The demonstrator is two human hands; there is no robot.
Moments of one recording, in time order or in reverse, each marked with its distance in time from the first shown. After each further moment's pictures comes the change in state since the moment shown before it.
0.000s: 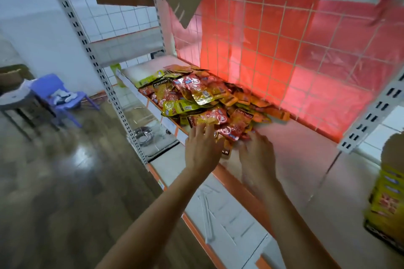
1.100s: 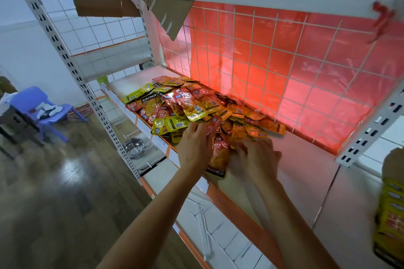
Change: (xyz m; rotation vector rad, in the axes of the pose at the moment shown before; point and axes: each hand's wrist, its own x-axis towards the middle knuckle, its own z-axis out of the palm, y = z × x) left_hand 0.055 -0.001 0.000 -0.104 0.231 0.101; right_hand 0.041 -0.002 -0.006 -0.272 -0.038 0.025
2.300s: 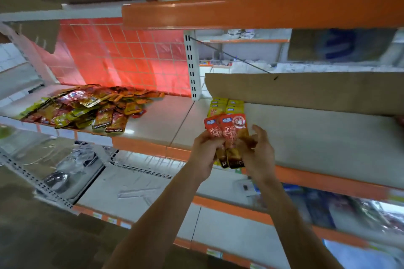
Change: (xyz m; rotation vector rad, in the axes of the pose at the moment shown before) left_hand -0.284 0.265 -0.069 -1.257 -0.914 -0.400; right_hand -0.340 0.180 -0.170 0.674 0.524 0.402
